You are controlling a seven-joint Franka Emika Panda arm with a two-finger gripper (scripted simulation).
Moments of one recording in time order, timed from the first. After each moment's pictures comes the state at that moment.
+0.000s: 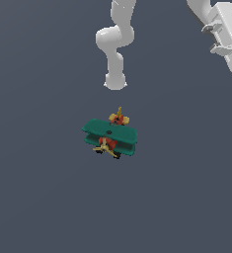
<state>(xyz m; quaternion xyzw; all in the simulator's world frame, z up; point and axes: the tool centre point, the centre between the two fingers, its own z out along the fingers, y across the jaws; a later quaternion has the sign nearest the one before) -0.085 0.249 0.485 0.30 0.64 -0.55 0.44</state>
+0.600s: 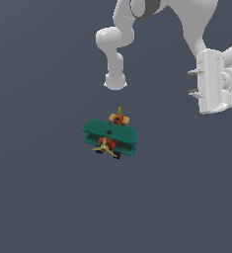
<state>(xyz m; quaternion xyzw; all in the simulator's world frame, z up) -0.055 0.241 0.375 0.21 0.63 -0.64 0.38</state>
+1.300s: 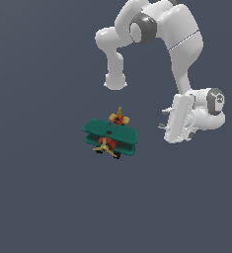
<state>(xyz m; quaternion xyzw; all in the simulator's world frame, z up) -0.038 0.189 0.224 0.11 0.62 -0.73 0.26</state>
